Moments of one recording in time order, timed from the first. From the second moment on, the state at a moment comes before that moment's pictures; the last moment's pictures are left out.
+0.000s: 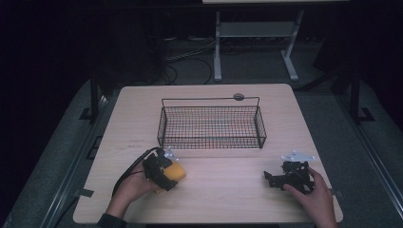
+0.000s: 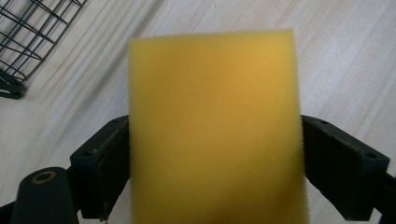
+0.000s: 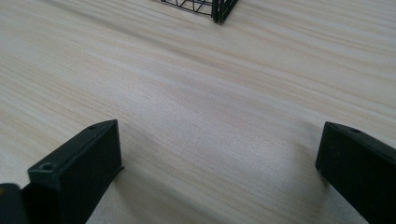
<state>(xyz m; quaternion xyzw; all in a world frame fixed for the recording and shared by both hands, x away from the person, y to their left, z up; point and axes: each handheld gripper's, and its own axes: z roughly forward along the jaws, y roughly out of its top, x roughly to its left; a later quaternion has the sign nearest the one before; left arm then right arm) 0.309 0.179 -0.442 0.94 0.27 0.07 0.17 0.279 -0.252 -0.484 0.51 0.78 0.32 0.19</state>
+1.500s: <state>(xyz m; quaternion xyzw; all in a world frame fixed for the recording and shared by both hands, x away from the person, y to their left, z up) 0.309 0.179 -0.417 0.94 0.29 0.05 0.19 0.279 -0.252 -0.484 0.51 0.78 0.32 0.19</state>
